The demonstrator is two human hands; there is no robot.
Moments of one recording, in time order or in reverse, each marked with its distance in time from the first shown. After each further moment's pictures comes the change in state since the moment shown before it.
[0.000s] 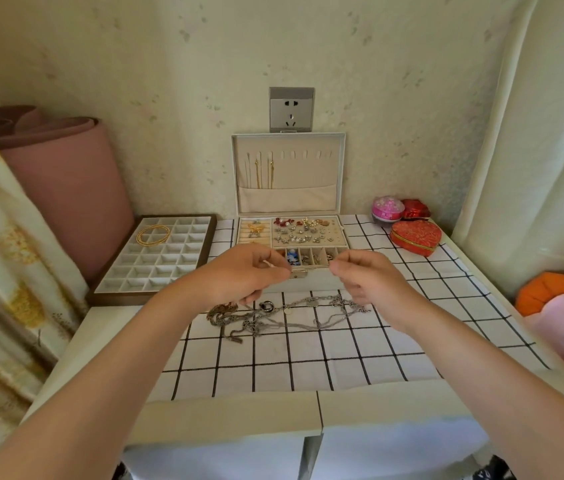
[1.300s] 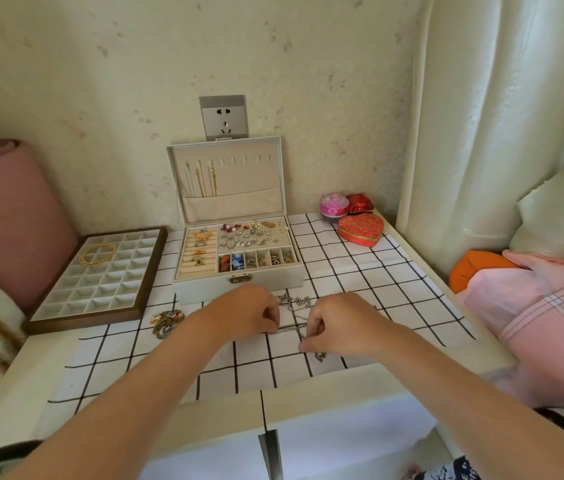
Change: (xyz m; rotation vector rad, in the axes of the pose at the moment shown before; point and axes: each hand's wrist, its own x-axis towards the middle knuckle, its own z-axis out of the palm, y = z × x) left_hand 0.055 0.002 0.092 0.754 -0.152 0.068; right_hand -0.047 0.039 -0.035 -0.989 -0.128 -0.010
